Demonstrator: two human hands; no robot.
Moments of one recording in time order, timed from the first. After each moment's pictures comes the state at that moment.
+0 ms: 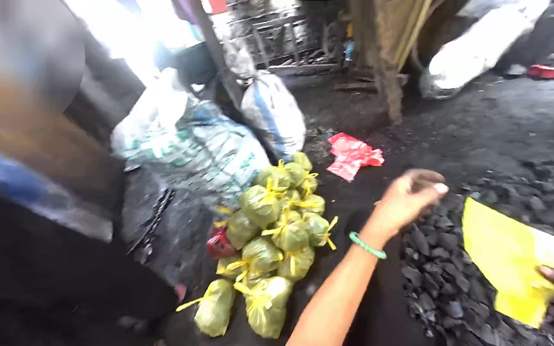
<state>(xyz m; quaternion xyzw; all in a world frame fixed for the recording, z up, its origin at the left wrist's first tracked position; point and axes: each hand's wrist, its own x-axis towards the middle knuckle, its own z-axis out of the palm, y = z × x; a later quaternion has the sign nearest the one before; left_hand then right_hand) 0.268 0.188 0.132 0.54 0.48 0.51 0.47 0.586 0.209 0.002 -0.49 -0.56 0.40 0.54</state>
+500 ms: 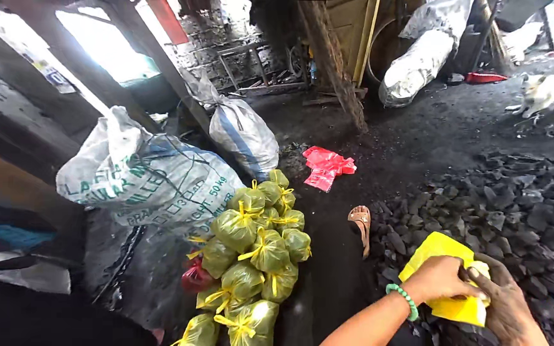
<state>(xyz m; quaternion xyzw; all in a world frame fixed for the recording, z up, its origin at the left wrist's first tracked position) 0.396 0.185 0.042 0.69 0.49 0.17 0.52 0.536 0.165 -0.014 -0.48 -0.35 0.57 0.57</state>
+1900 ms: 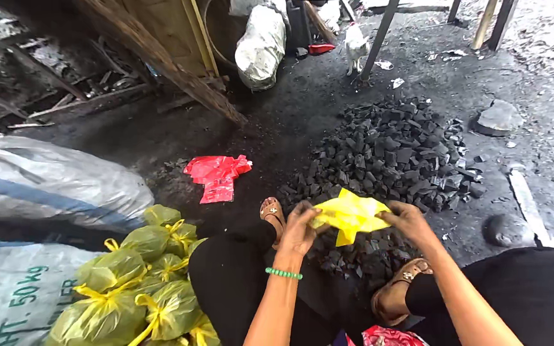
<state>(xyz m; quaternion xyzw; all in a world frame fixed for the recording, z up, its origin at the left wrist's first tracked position) 0.375 0.185 0.042 0.32 0.45 0.47 0.69 0.631 0.151 -0.007 -0.66 -0.57 0.34 0.35</state>
